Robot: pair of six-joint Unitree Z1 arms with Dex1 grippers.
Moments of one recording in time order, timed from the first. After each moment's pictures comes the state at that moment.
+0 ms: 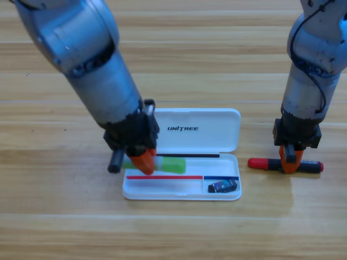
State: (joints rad) arm 0 -0.85 1.95 -1.42 0.79 -0.07 0.81; arm 1 0.65 2.19 -1.58 0.98 0.01 -0.84
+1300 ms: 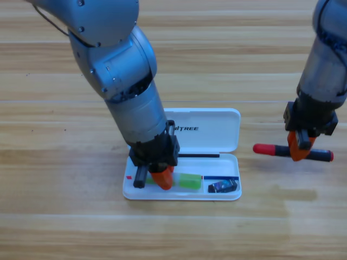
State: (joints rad) arm 0 -0.87 2.08 -1.46 0.73 -0.07 0.78; arm 1 0.65 2.05 -1.56 1.02 0.04 -0.84
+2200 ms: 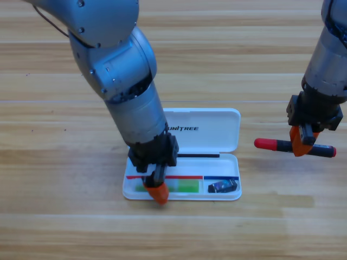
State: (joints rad) arm 0 -0.87 2.08 -1.46 0.73 -0.06 0.78; arm 1 0.66 2.02 -1.56 1.03 0.04 -0.83
